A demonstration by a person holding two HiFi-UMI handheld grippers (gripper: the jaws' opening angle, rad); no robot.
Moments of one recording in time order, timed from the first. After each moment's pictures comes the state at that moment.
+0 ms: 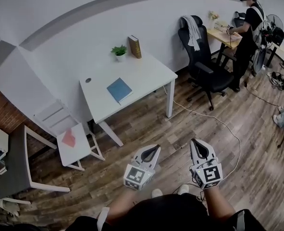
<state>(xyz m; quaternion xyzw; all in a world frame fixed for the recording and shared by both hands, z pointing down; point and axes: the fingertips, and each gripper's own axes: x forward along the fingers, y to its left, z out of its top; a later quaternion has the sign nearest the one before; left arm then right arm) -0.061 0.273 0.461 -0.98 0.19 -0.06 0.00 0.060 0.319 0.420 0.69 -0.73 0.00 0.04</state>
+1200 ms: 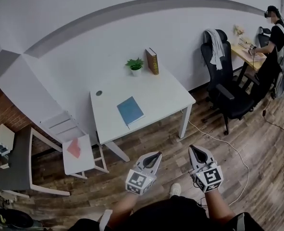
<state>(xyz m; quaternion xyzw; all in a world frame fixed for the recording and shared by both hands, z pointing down) -0.002 0.088 0.475 -0.96 0.26 -0.08 -0.01 0.117 0.109 0.435 0.60 -0.80 0.03 0.04</state>
